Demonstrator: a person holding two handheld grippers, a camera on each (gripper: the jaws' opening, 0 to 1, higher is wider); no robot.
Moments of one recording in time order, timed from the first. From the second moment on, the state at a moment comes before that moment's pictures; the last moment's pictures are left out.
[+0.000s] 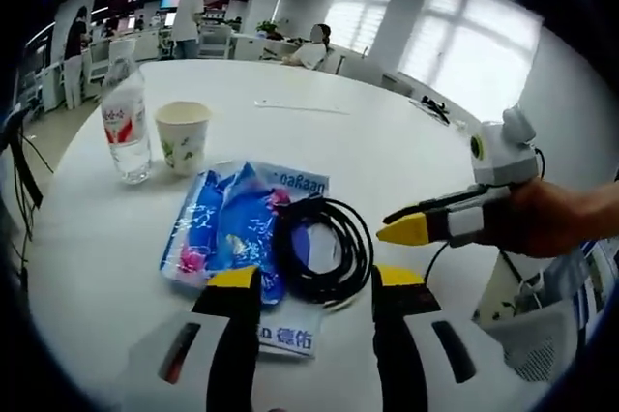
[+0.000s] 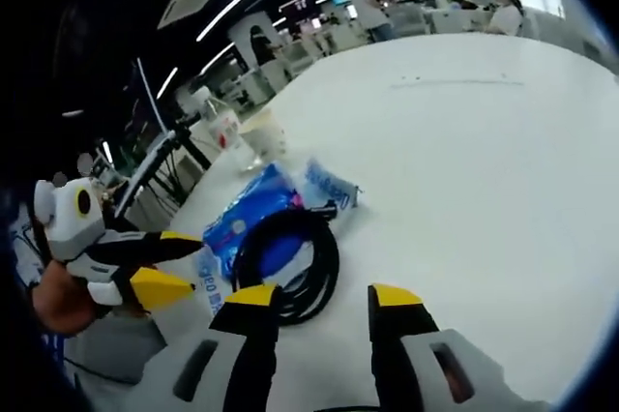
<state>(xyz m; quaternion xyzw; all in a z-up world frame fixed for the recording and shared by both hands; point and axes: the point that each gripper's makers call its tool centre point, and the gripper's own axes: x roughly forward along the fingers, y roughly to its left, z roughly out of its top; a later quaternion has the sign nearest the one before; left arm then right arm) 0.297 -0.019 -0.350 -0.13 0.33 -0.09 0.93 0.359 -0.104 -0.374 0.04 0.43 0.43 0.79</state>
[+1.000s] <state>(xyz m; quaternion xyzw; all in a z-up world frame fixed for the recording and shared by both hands) 0.320 -0.019 -0.394 -0.17 0.38 -0.05 0.91 0.367 -0.081 -0.400 0.06 0.46 0.41 0.78</state>
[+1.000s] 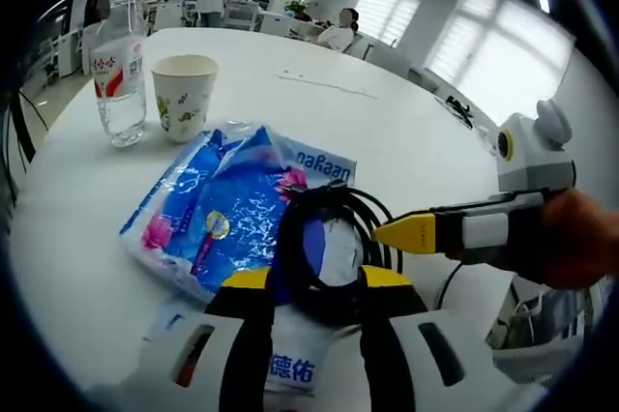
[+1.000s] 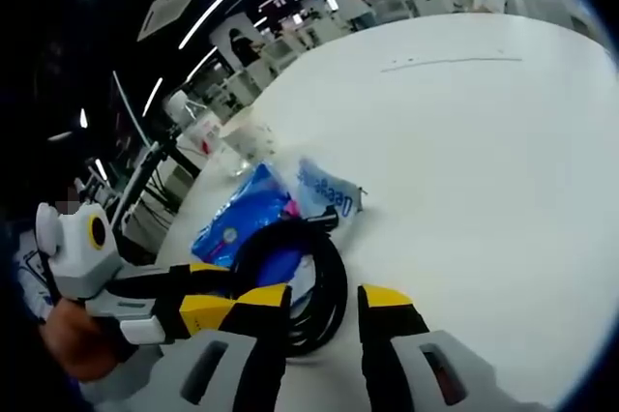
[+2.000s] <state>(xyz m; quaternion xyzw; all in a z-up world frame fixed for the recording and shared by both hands) 0.310 -0.025 -0.377 -0.17 0.37 -0.04 0.91 0.353 -0.102 -0.380 0.07 0.43 0.41 0.80</state>
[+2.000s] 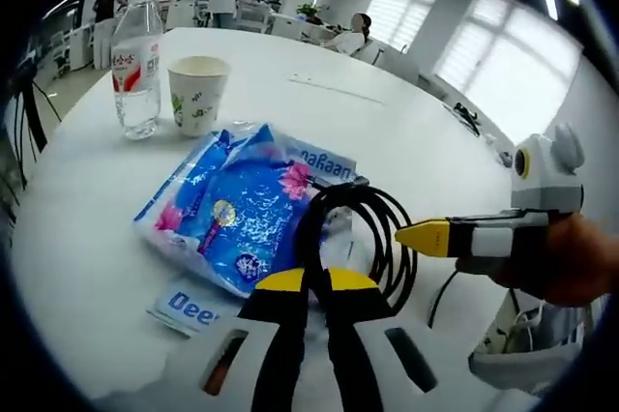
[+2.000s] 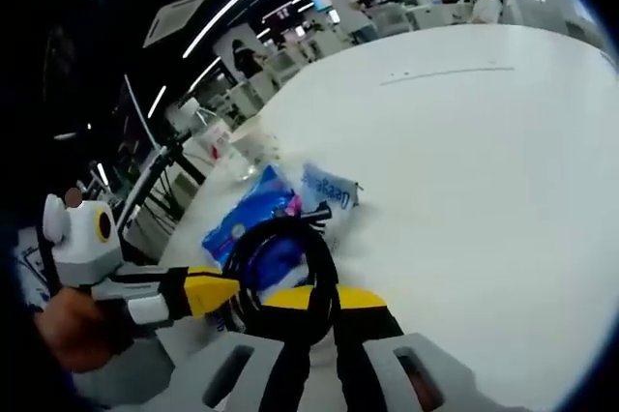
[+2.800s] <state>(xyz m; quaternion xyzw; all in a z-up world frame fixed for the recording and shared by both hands) 0.322 -0.066 -0.367 -0.14 0.37 -0.09 0.91 0.360 -0.144 -0.365 0.10 0.41 0.38 0.82</state>
